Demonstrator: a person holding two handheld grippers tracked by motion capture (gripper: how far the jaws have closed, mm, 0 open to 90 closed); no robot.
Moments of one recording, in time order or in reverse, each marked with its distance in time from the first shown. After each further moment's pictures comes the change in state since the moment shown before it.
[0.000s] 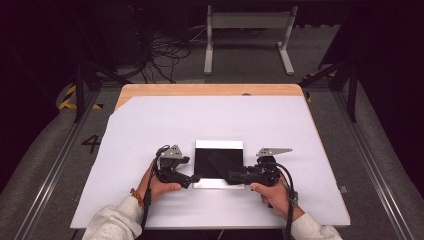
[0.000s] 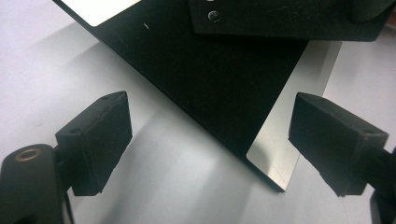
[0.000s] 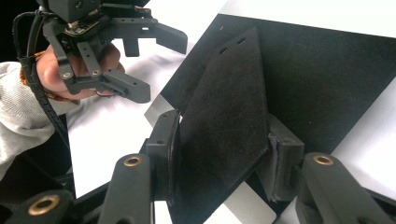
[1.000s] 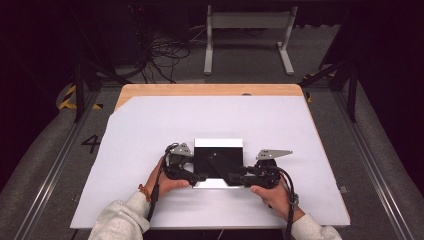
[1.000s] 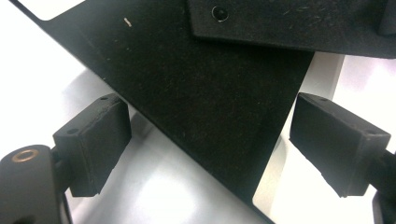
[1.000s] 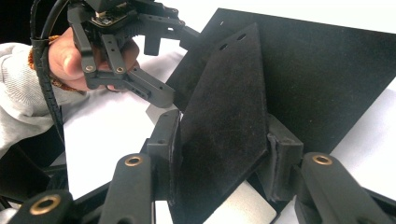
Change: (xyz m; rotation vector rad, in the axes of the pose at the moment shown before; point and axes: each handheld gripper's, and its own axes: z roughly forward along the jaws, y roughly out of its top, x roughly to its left) left arm -0.001 0.014 0.019 0.039 -0.036 -0.001; right arm 0.008 -0.001 -0.003 -0.015 -0.011 -0.092
